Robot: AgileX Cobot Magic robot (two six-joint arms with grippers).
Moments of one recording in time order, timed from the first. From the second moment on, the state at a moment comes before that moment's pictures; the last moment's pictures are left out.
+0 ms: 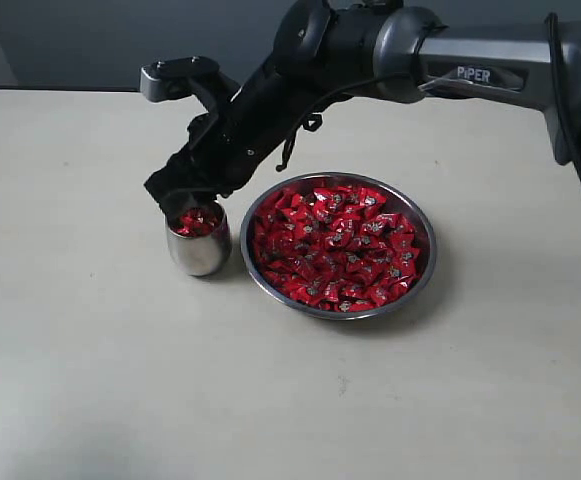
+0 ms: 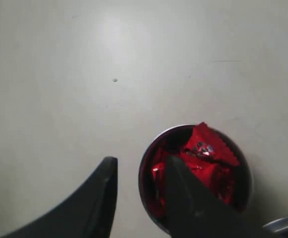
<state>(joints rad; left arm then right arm) 0.17 0.00 0.00 0.03 0.34 0.03 0.78 2.18 -1.74 0.71 0.84 -0.67</state>
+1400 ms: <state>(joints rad) 0.17 0.00 0.00 0.03 0.34 0.03 0.78 2.08 -1.81 0.34 0.76 -0.45</state>
